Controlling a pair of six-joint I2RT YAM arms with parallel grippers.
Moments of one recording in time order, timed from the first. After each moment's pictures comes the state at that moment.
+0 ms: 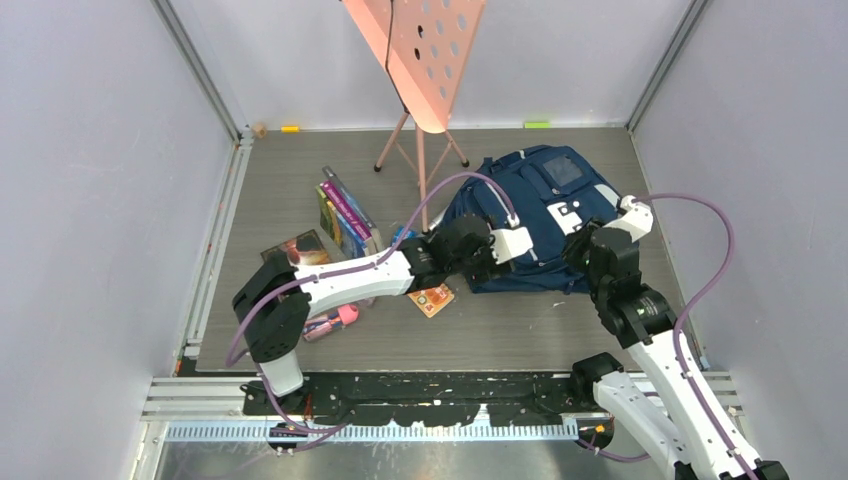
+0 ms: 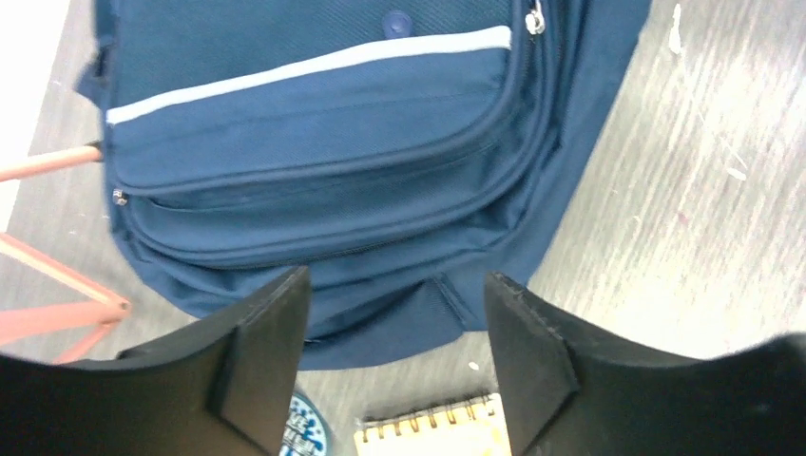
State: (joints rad) left arm -1.05 1.74 1.30 -0.11 -0.09 0.38; right arm 0.31 0.65 0.73 -0.51 0.42 0.57
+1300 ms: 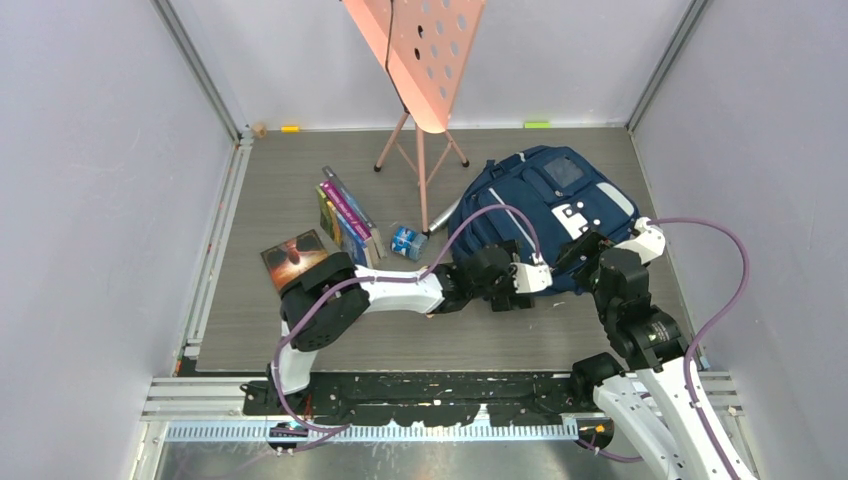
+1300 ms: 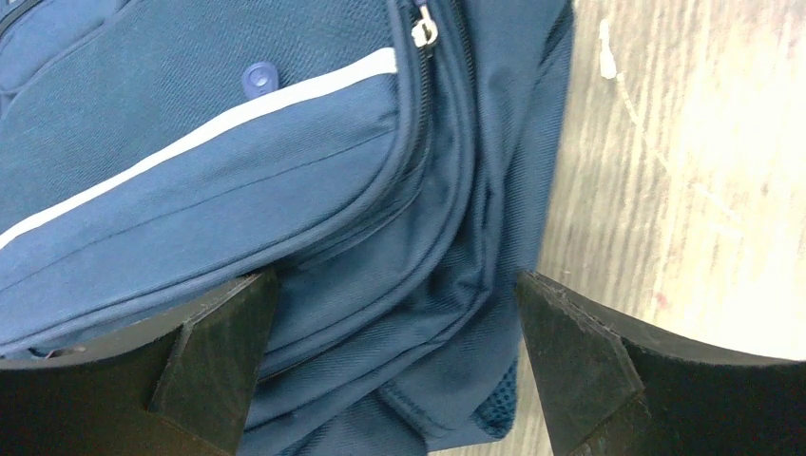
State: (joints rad) left arm -1.13 1.97 1.23 0.24 -0.05 0.49; right arm 0.31 0.50 0.67 -0.64 0.42 0.67
